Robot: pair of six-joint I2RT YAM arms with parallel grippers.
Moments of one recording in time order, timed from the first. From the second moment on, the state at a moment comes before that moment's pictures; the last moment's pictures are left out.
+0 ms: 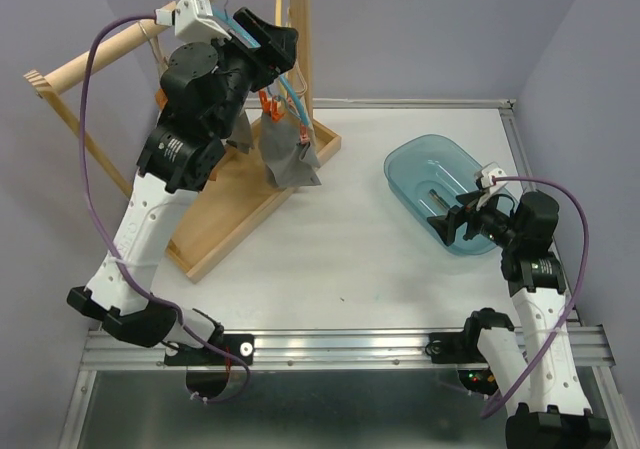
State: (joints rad) left arm -0.55 1.38 1.93 -0.40 -0.26 -0.67; right arm -0.11 0.65 0.65 -0.33 -0.74 -0.19
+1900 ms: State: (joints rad) left arm -0.44 1.50 1.89 -0.42 -0.37 -0.70; right arm -0.11 0.63 0.65 -0.33 -0.71 -0.19
